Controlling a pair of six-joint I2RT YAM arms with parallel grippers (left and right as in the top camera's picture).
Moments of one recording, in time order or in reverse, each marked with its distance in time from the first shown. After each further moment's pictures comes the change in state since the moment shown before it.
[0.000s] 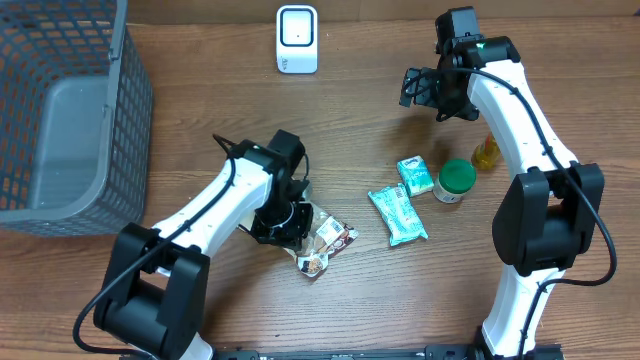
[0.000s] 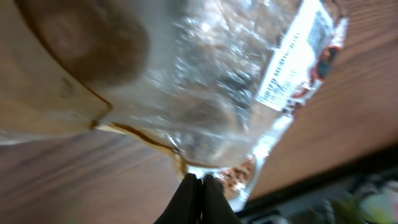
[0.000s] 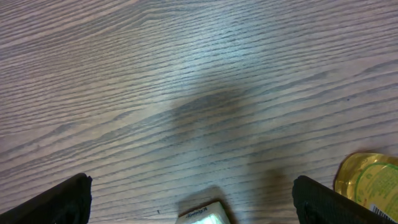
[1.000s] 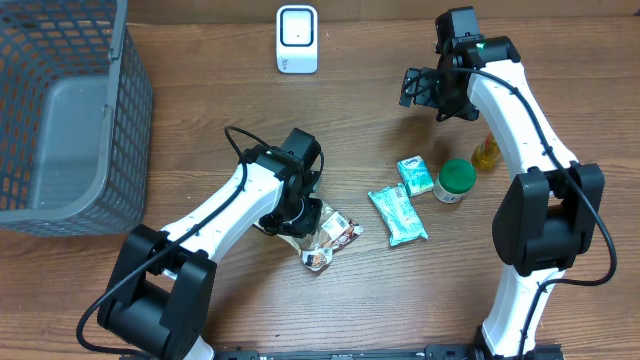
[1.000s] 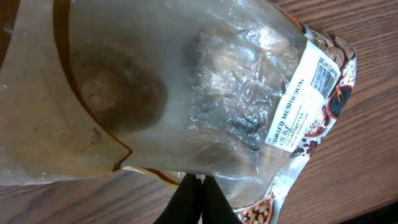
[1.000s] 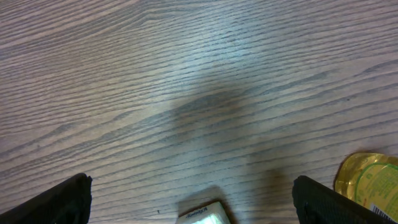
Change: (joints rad) left arm -0.052 0.000 -0.002 0.139 -0.119 -0.005; right arm 0.000 0.000 0.000 0.000 0.000 0.000
